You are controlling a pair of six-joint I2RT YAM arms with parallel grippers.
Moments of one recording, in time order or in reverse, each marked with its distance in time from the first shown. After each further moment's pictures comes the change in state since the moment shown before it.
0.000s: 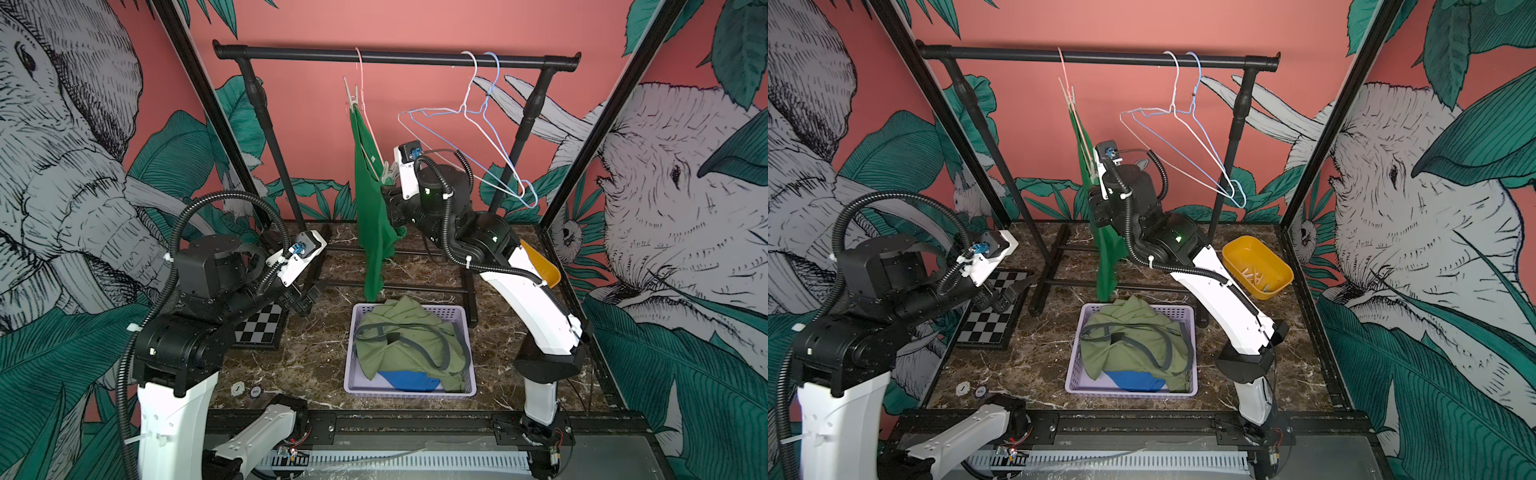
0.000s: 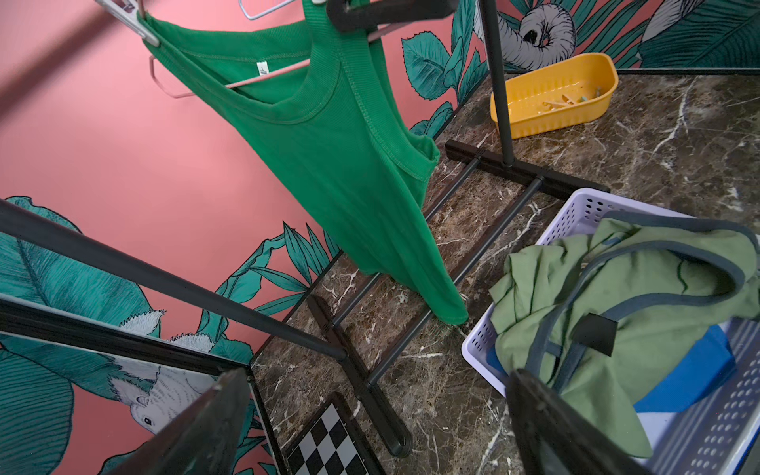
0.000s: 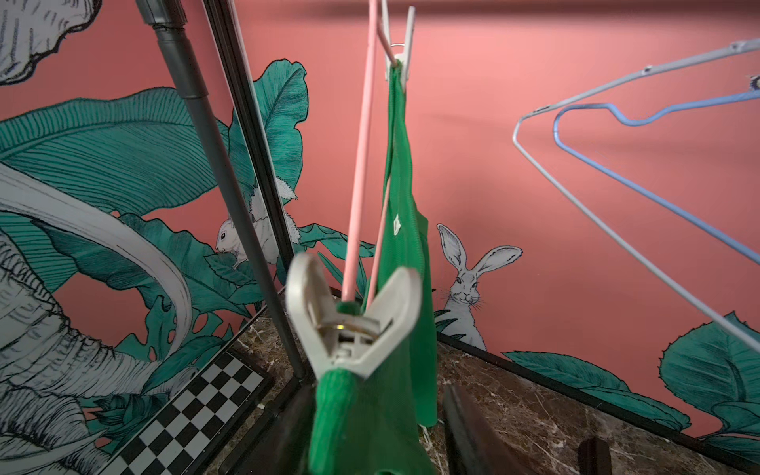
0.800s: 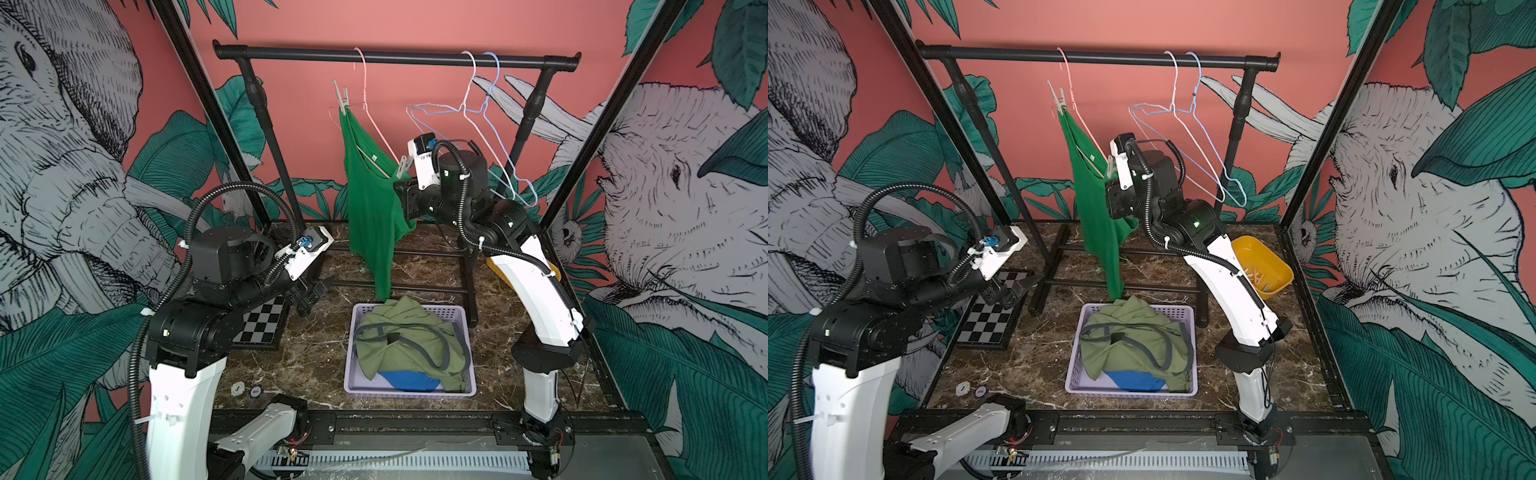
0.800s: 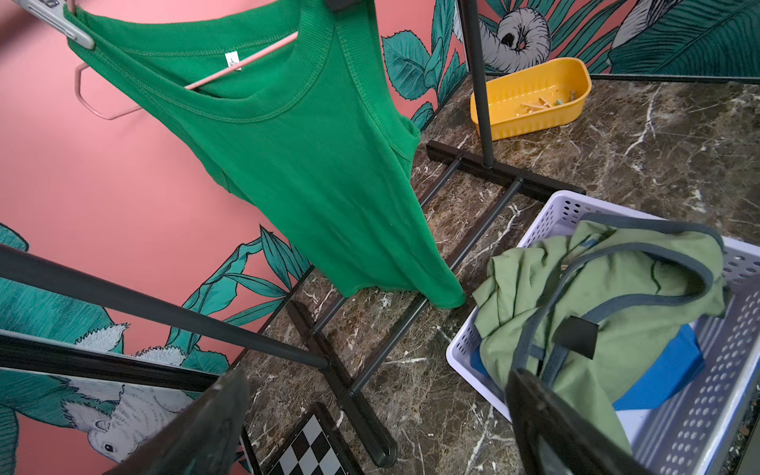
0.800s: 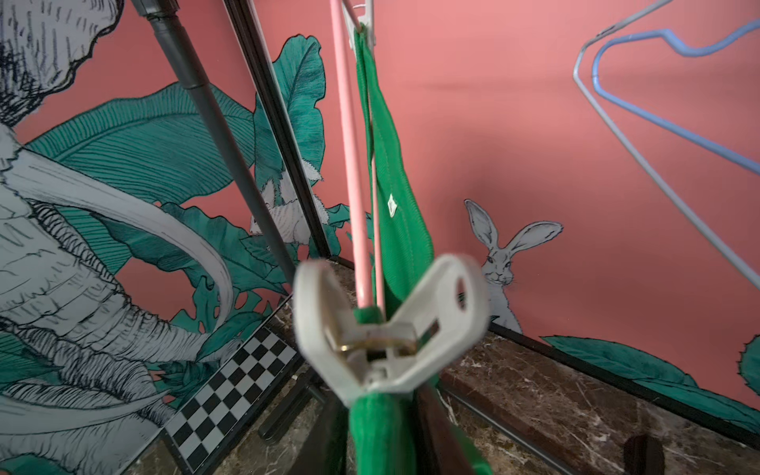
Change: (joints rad) left arm 0.000 0.038 0.000 0.000 0.051 -0.007; right arm -0.118 0.036 0.084 -0.100 -0.260 0.058
